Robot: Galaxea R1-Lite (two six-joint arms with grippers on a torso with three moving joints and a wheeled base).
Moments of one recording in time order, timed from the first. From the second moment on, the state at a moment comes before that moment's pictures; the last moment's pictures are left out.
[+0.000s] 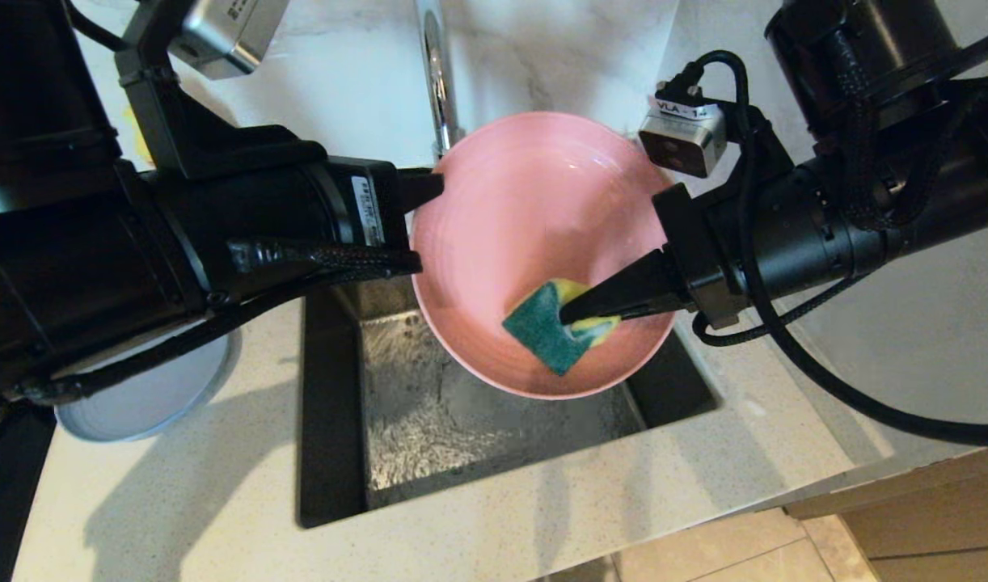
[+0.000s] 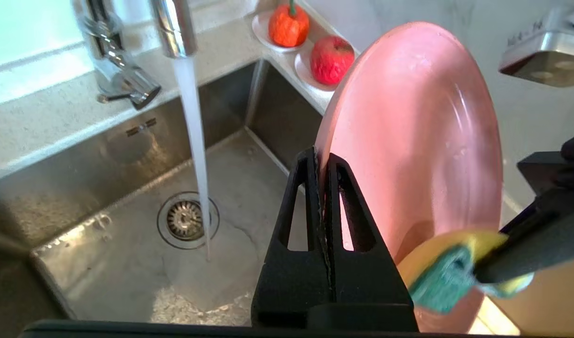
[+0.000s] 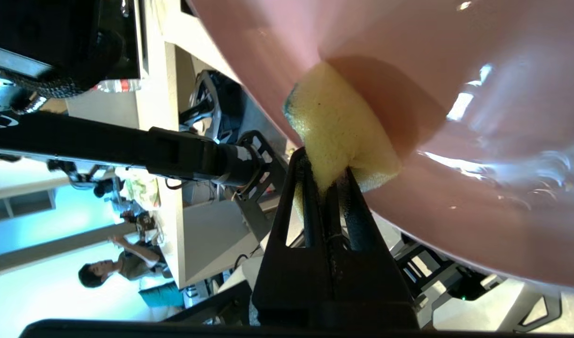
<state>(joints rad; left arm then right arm) -0.75 1.44 -1.13 -0.35 0.15 -0.02 0.65 1.72 -1.85 0.69 0.55 0.44</state>
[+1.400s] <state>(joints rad) -0.76 1.40 -1.05 -0.35 0.14 -0.01 0.52 1.71 -1.86 0.69 0.54 0.42</state>
